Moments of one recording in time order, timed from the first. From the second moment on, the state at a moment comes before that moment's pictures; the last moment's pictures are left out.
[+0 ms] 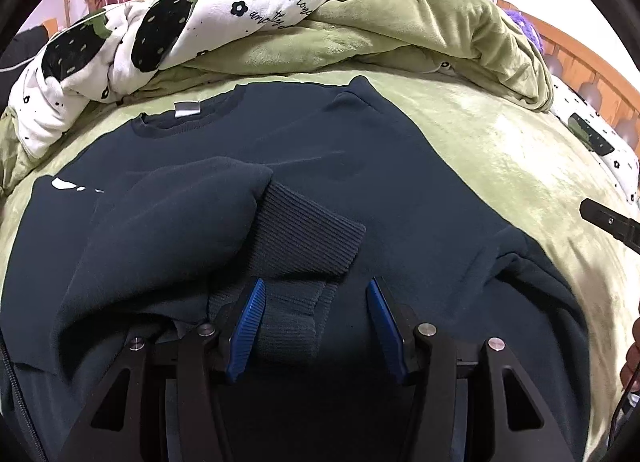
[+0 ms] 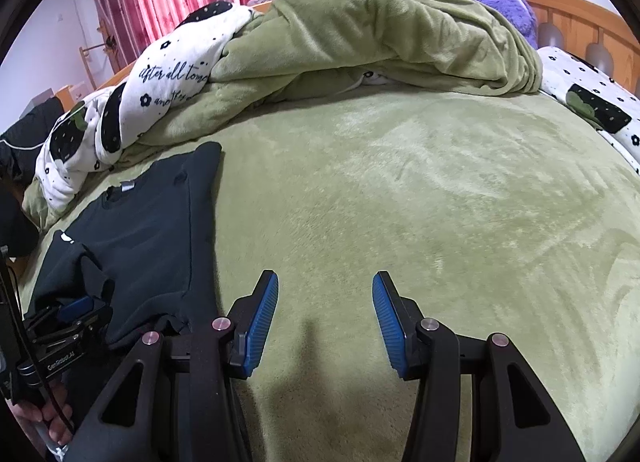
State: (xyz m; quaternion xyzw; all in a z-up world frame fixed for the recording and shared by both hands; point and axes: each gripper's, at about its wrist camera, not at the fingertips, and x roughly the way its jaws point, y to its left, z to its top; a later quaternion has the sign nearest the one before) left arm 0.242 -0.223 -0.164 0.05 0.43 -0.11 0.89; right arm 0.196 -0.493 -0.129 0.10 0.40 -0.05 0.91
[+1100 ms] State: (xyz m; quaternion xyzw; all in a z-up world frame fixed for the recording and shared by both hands) left arm 0.240 0.017 -0.091 -0.05 0.40 0.02 0.92; right arm 0.211 -0.355 -0.104 0.01 0.40 -0.01 0.92
